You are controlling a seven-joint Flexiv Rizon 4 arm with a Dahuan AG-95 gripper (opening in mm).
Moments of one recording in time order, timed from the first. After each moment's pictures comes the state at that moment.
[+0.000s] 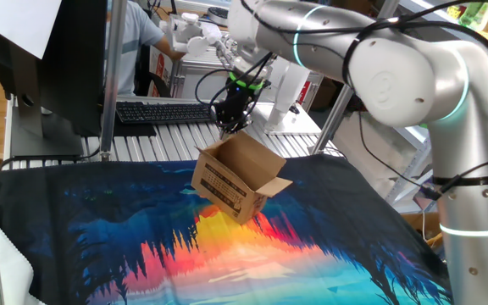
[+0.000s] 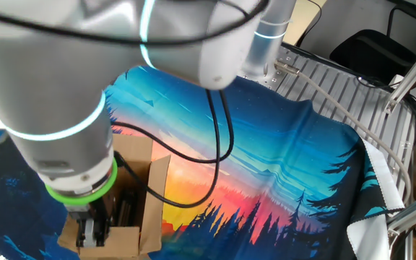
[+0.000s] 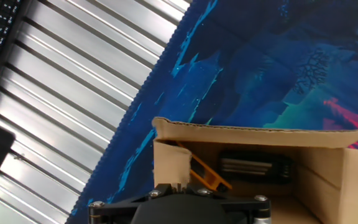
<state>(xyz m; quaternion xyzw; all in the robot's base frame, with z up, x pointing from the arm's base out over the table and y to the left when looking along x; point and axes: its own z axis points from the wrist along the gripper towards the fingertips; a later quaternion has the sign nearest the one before) 0.800 0.021 0.171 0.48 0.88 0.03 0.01</state>
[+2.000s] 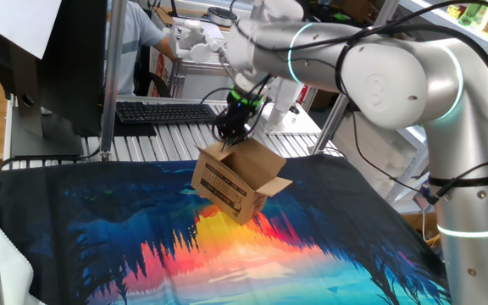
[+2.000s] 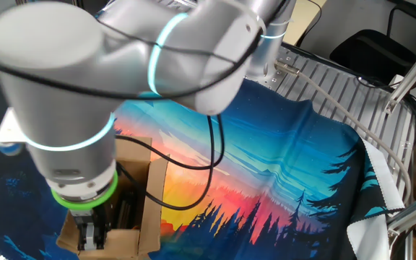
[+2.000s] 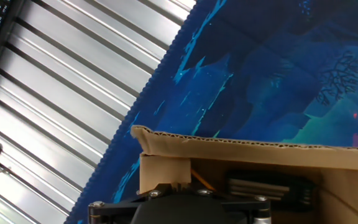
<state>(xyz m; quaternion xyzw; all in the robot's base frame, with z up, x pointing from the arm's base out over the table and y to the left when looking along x) 0.798 0.002 0.148 0.45 0.89 0.03 0.02</state>
